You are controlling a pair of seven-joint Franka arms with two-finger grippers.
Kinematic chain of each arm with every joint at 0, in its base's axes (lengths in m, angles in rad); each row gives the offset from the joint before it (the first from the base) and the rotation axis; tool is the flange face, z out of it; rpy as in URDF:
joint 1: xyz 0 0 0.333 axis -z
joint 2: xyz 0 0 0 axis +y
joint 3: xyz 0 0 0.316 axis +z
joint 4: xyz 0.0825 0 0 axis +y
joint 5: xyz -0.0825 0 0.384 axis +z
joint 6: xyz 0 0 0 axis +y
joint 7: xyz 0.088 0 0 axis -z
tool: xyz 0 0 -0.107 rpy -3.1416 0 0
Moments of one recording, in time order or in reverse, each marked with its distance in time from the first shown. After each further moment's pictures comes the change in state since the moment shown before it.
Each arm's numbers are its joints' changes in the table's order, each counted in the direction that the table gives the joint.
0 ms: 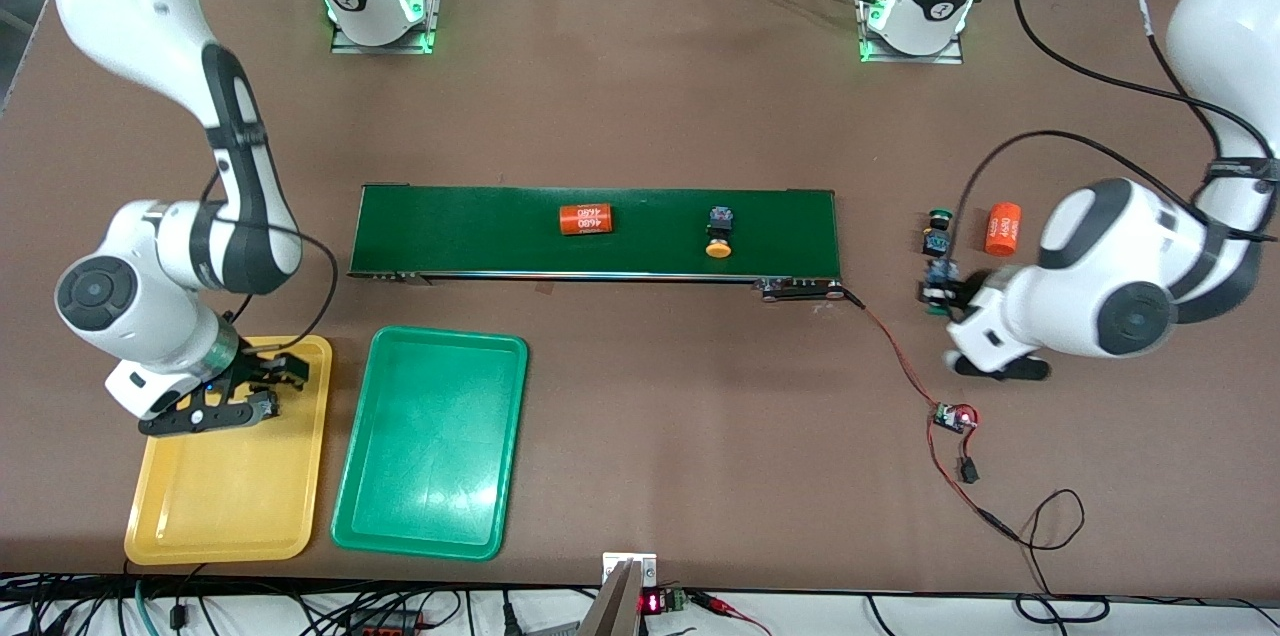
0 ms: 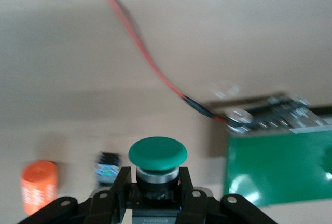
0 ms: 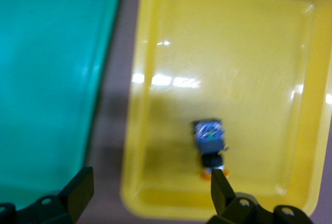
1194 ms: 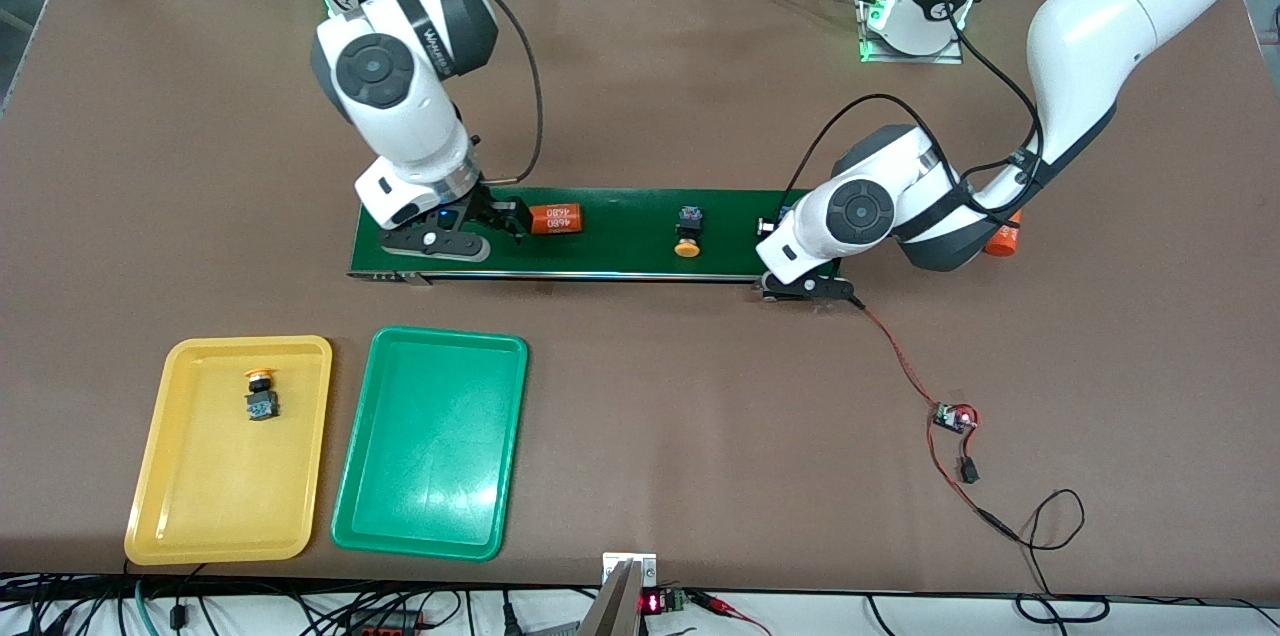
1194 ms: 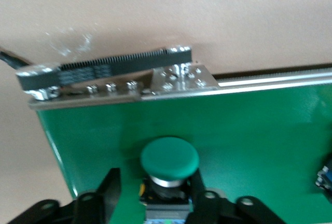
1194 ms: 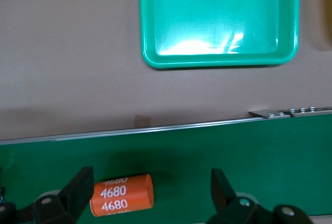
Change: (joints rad) left arm 0.145 0.002 -0.018 0.309 0.090 -0.322 -0.341; right arm -0.201 -0.354 0.331 0.381 -0.107 -0.012 0.796
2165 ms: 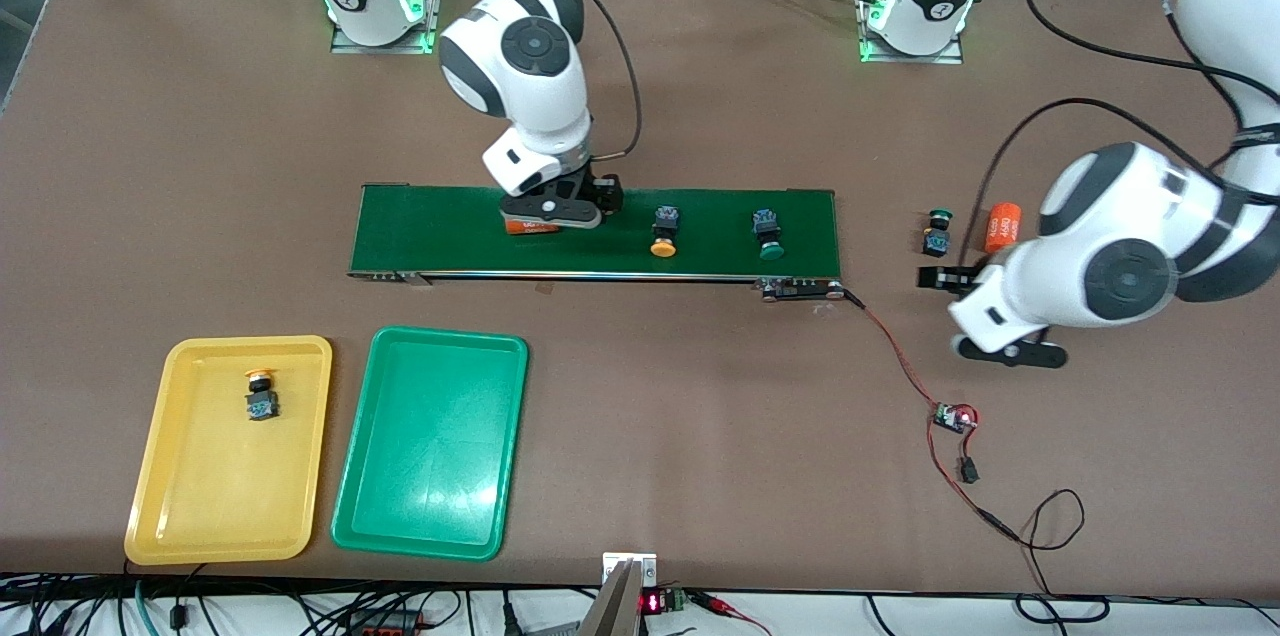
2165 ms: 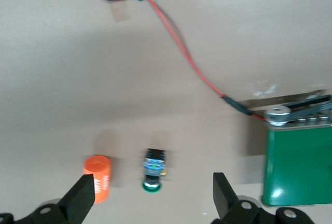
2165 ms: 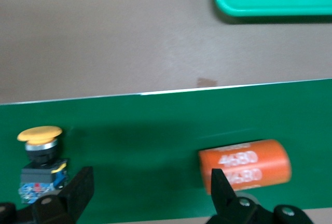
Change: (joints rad) left arm -0.237 -0.037 -0.034 -0.325 0.059 0.382 0.421; right arm -0.104 0.159 0.127 -0.042 -0.168 -0.096 0.298
